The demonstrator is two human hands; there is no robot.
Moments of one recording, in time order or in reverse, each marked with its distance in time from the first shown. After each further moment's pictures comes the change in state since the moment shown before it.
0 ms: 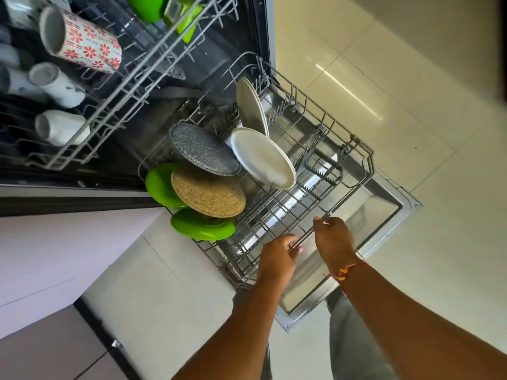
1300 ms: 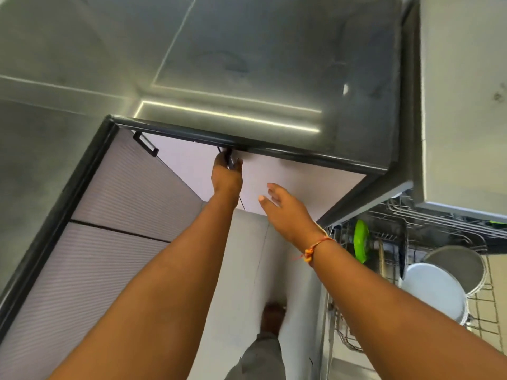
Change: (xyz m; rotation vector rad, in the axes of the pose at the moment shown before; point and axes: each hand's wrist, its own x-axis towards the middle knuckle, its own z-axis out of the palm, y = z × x) left_hand -0.290 -0.332 -0.499 -1.394 1.256 -0.278; right_hand -0.520 -0.133 0.372 -0.797 -0.848 -1.005
